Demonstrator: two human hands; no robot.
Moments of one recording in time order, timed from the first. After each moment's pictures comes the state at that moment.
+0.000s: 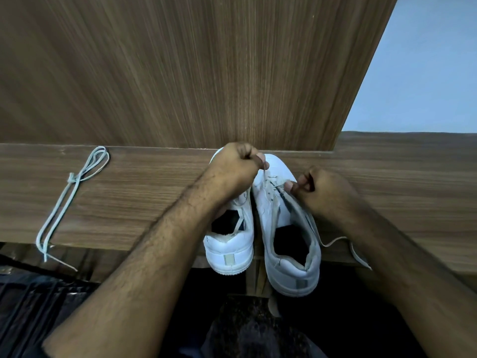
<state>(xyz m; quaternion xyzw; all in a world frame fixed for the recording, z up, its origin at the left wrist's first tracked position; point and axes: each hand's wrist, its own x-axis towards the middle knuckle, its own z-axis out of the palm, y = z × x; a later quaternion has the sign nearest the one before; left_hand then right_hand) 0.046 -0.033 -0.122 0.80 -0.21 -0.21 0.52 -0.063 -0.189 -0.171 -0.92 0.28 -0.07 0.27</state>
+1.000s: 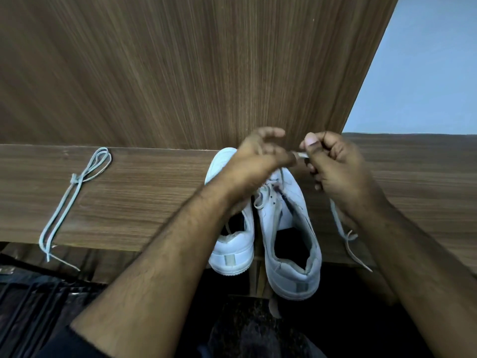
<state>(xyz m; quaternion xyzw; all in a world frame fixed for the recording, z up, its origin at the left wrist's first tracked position) 0.031 -0.052 -0.113 0.62 -0.24 -0.31 0.67 -0.060 -0.174 -0.132 -0.72 0.20 -0.27 0.61</state>
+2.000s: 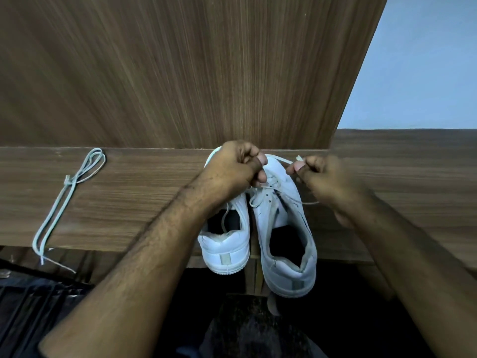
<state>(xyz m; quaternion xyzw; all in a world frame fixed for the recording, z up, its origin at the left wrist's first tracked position) 0.047 -0.031 -0.122 0.77 -0.30 -0.23 0.51 -0.062 -0.185 -0.151 -0.79 0.29 -0.13 0.51</state>
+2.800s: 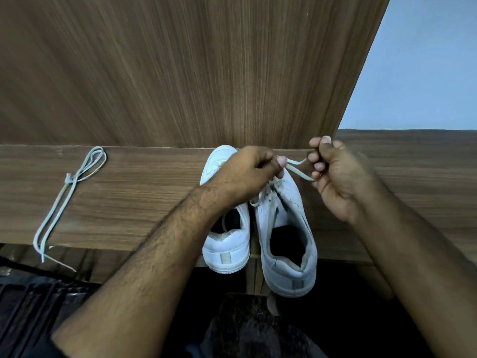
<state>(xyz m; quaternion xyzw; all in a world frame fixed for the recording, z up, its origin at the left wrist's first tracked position) 0.040 -0.039 -0.125 0.80 -0.40 -0.19 0.41 -0.055 -0.183 -0.137 -0.49 0.29 -0.25 0.78</state>
